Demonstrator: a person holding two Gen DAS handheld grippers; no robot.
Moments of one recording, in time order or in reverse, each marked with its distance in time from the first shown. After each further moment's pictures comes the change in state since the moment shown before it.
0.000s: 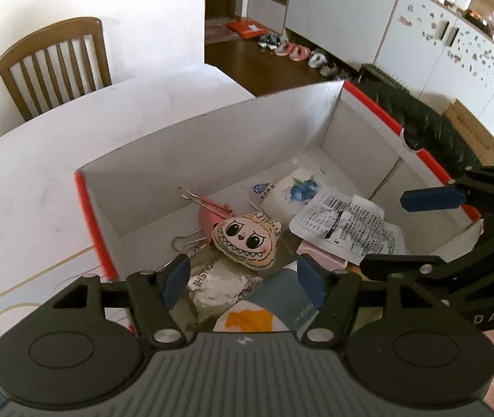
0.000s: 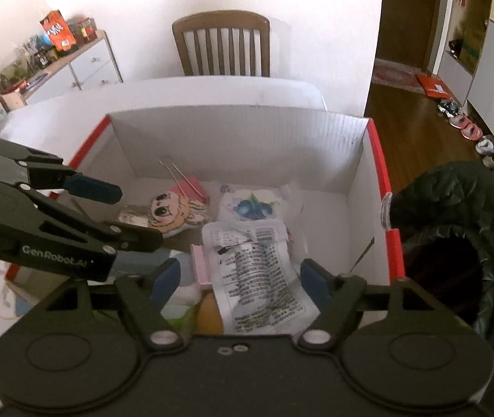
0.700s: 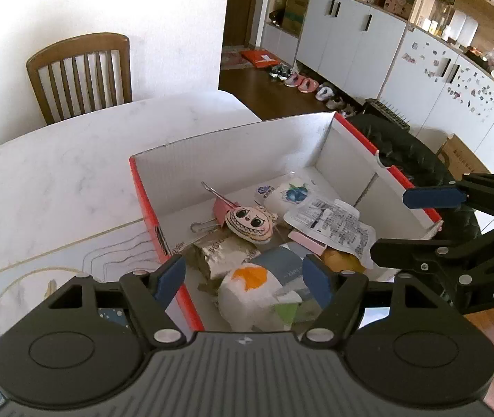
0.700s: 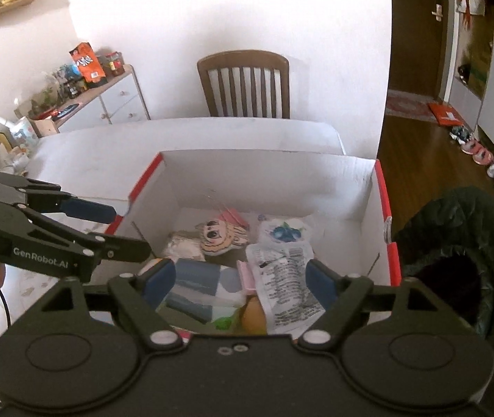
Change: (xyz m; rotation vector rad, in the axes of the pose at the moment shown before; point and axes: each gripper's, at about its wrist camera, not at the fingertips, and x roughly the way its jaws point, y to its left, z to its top) left arm -0.070 0.003 -0.036 -0.072 -0.104 0.003; right arm -0.053 0.025 -0.009 -0.012 -0.131 0.065
